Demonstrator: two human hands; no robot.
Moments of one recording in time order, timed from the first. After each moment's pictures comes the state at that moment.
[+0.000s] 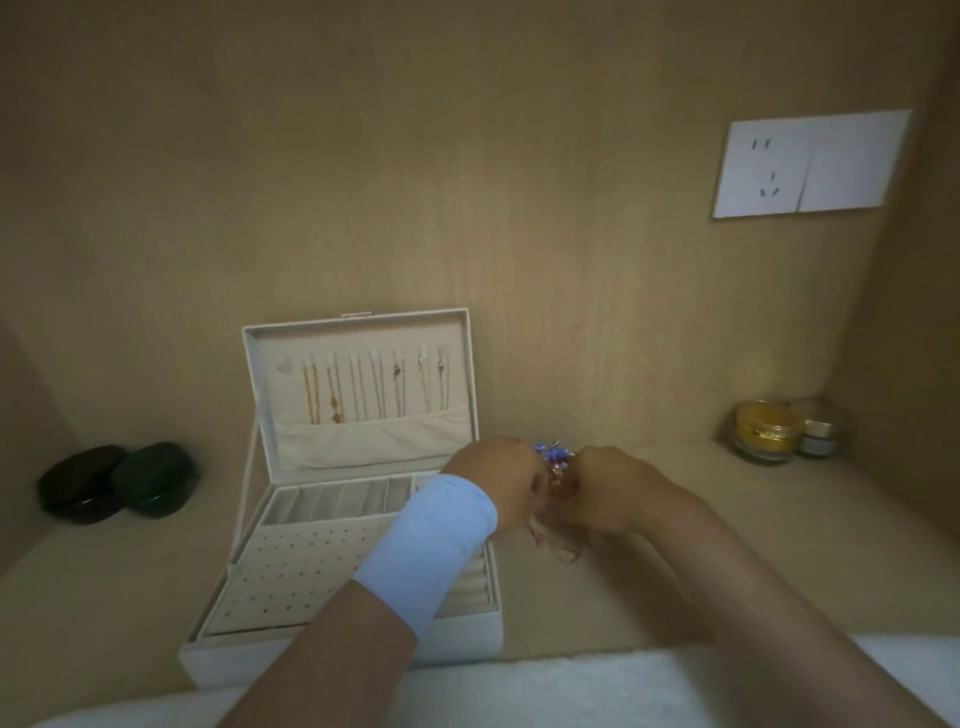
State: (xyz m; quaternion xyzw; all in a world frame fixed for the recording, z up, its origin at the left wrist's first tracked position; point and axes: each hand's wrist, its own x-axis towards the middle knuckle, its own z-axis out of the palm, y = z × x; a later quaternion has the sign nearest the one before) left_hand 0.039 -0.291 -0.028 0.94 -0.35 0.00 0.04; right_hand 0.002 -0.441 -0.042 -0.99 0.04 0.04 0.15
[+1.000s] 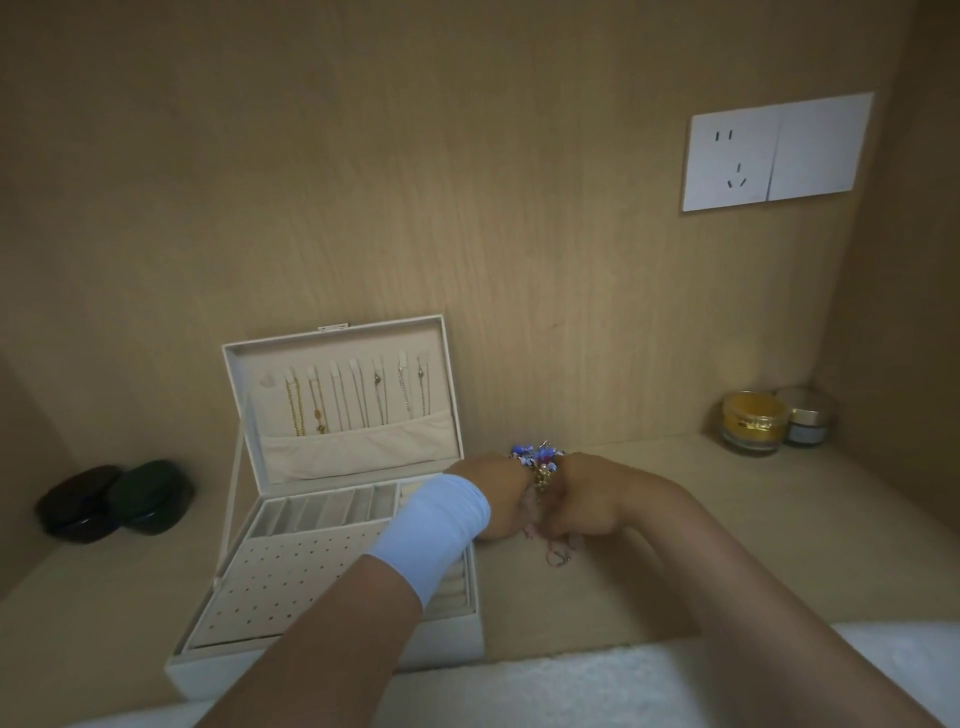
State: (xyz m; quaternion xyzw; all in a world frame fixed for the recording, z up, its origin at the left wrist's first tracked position) left_hand 0.065 -0.310 -0.053 0.94 -0.34 -0.07 -0.03; right_hand 0.007 -0.454 -0.046 -0.95 -0.05 0.17 0.27
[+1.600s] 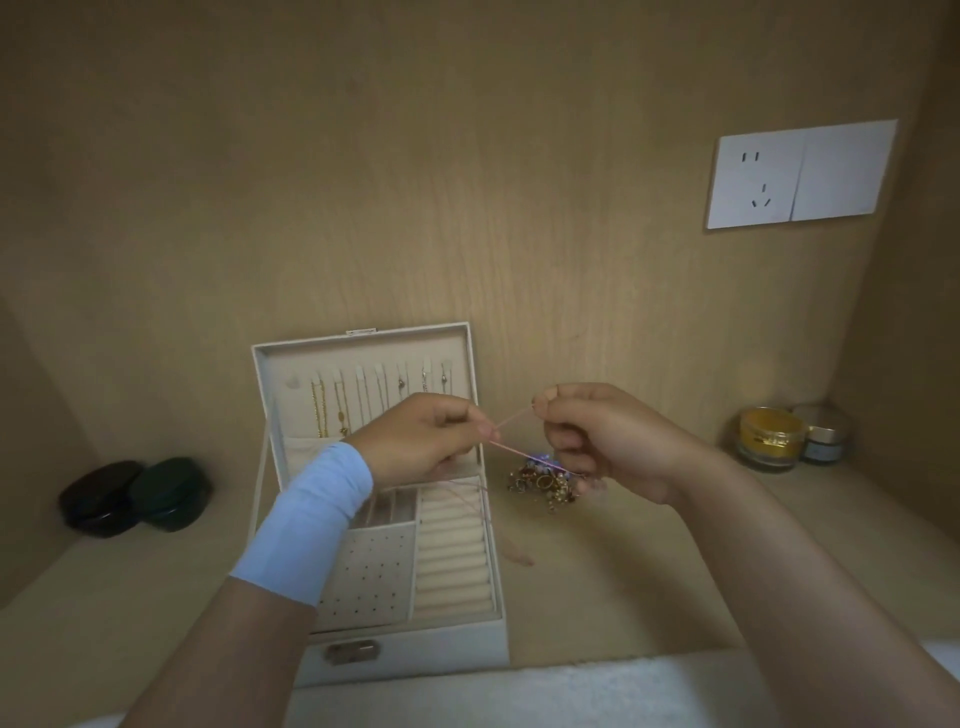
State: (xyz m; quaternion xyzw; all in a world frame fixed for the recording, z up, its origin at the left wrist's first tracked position) left_hand 0.048 -0.221 0.028 0.84 -0.30 -0.12 0.43; right_hand -0.011 -0.434 0.018 -0.73 -0.07 0.05 0.68
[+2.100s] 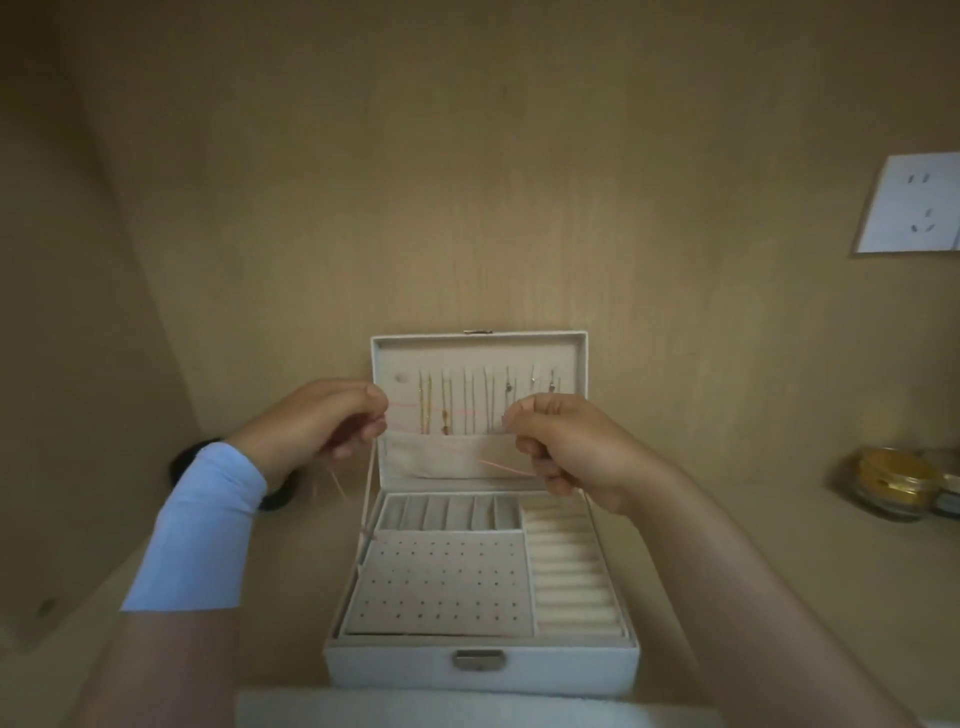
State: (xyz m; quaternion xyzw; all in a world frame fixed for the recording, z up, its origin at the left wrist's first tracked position) left_hand 0.062 -0.055 0.051 0.83 -0.18 -0.04 0.52; right_hand 0.031 -0.310 0.023 -0.78 -0.07 0.04 0.62
